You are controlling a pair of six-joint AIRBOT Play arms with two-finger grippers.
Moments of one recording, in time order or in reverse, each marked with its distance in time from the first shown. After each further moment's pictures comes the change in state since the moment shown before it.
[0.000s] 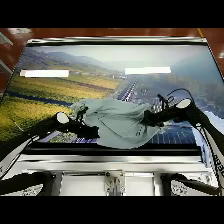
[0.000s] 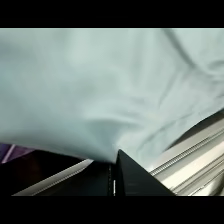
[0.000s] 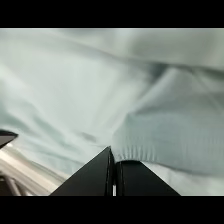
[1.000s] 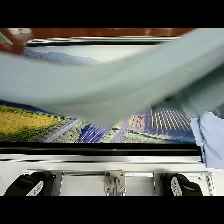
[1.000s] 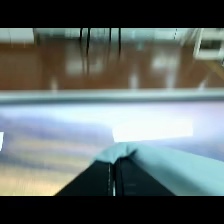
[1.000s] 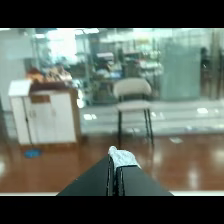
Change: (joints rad) left arm 0.235 0.624 1.119 0.848 -0.485 -0.207; right arm -0.306 0.681 0.830 -0.243 -0.277 0.080
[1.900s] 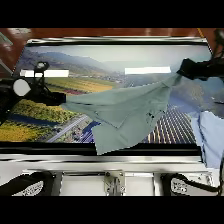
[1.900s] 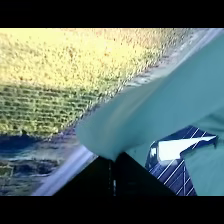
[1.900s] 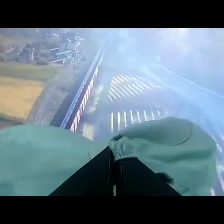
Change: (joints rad) left arm 0.001 -0.512 -0.684 -0.114 0.232 -0.041; right arm 0.145 -0.717 -0.179 -0.058 0.216 0.085
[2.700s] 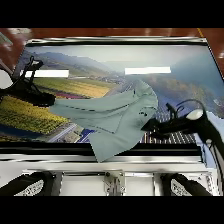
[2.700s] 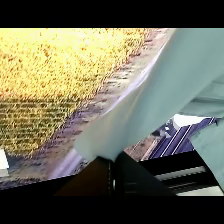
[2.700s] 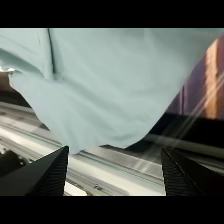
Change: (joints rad) left arm 0.083 0.048 0.117 -0.045 -0.240 0.208; right arm 0.077 0.251 -0.906 0.273 0.146 -0.030
